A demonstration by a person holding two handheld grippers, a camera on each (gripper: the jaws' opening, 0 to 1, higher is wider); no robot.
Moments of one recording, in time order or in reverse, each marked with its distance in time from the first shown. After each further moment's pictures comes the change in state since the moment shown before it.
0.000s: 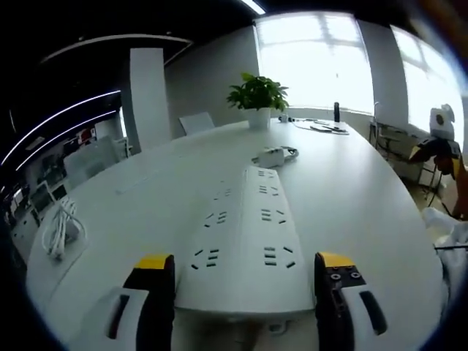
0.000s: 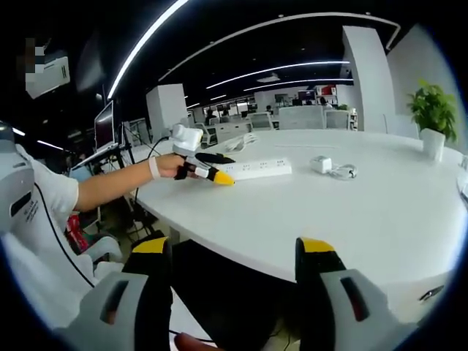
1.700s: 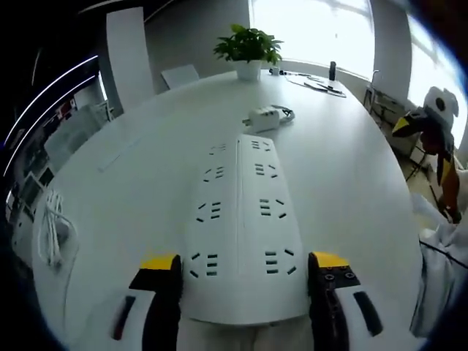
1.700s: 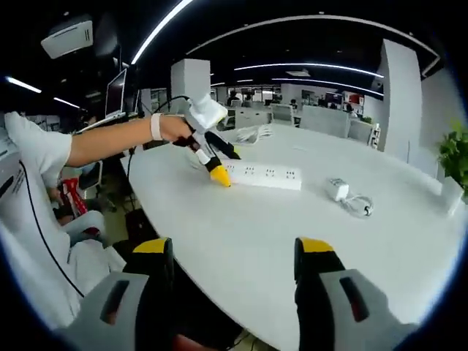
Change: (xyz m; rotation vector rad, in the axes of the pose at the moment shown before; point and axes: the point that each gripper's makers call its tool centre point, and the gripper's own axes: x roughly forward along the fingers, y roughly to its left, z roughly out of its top) left arm -0.004 -0.009 -0.010 -0.015 0.346 -0.066; right arm 0.072 -0.019 0.037 -0.228 0.104 0.099
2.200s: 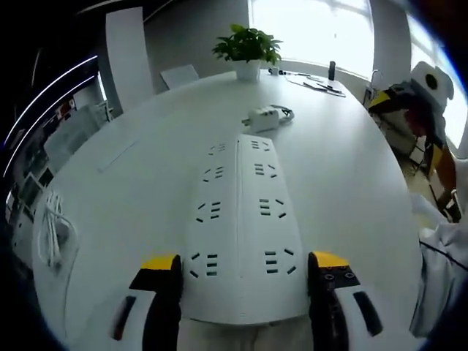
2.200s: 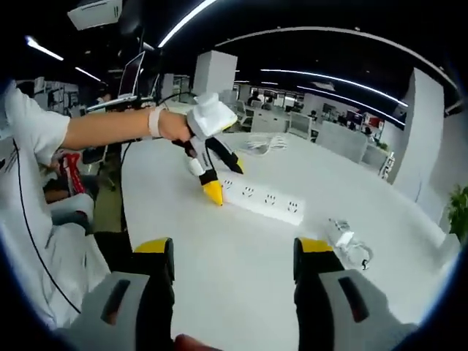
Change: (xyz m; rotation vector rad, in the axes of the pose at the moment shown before) left arm 0.000 -0.005 0.000 0.003 0.001 -0.002; right arm 0.041 -0.028 0.034 -0.221 0.011 0.028
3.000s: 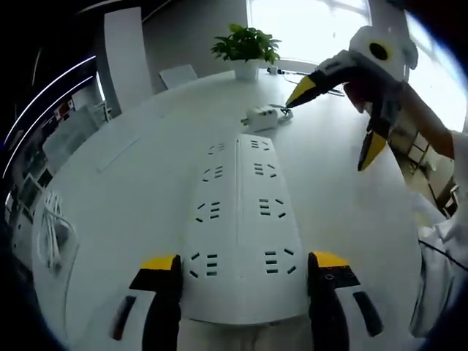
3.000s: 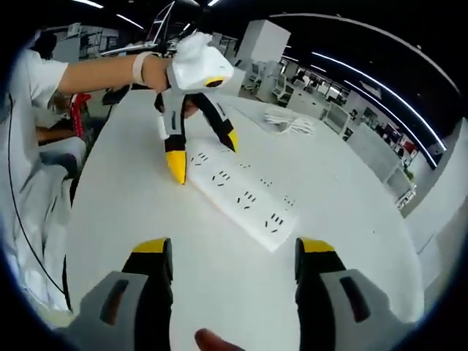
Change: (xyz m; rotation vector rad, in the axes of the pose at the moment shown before) left arm 0.001 0.004 0.002 0.006 0.005 -0.010; right arm 0.092 -0.056 -0.008 -0.260 0.216 0.175
